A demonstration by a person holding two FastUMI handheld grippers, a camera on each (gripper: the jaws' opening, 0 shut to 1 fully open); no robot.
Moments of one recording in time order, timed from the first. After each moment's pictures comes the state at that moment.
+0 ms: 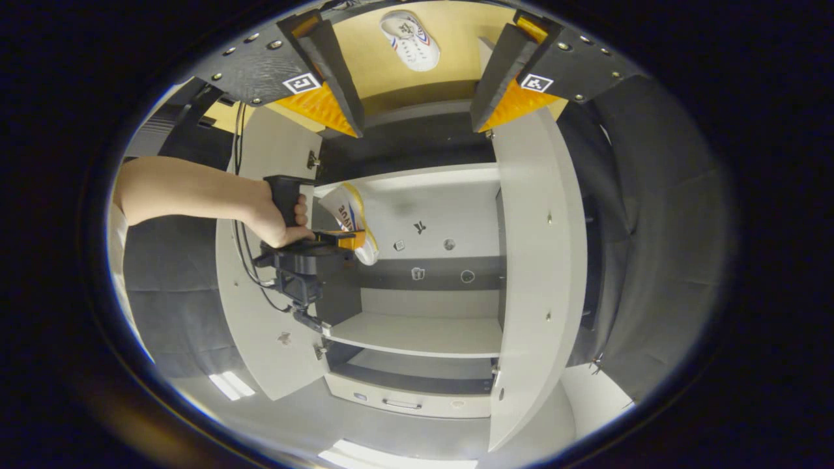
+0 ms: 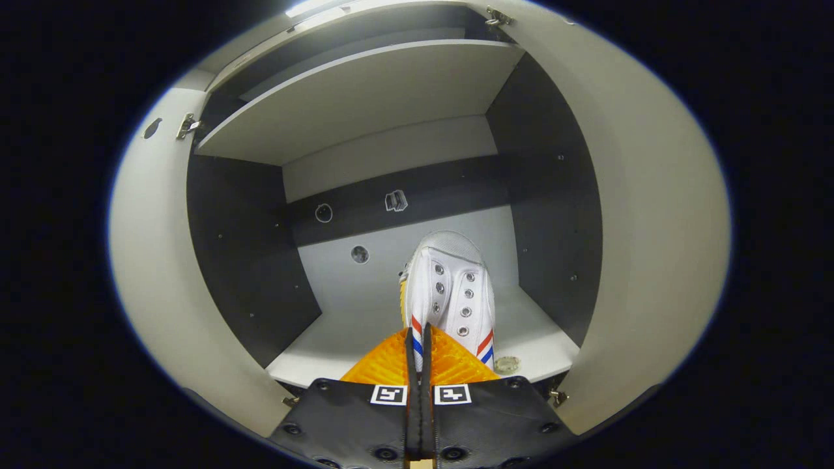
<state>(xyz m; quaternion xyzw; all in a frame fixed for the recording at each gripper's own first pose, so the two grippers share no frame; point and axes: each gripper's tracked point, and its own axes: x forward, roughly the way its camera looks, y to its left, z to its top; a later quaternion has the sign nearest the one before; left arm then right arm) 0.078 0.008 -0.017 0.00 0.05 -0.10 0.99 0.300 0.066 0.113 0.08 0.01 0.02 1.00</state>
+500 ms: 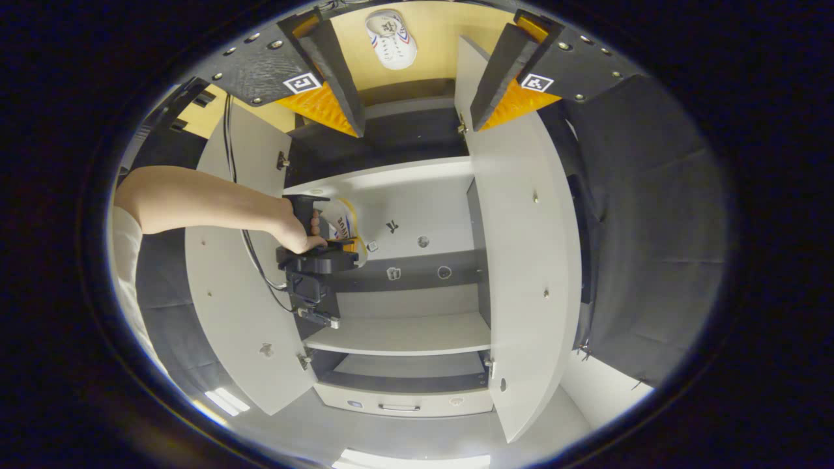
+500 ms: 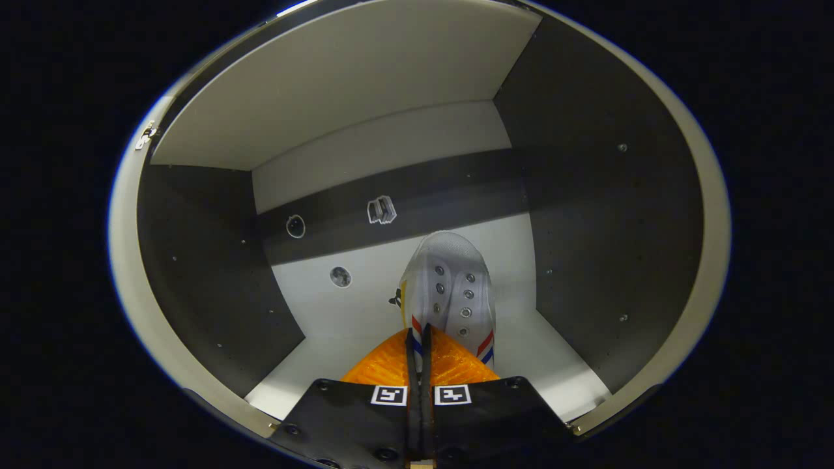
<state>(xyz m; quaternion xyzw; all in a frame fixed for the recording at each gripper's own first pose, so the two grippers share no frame) 0.083 0.017 -0.014 0.05 0.07 -0.01 1.00 0.398 0.055 0.116 0.08 0.02 0.02 1.00</state>
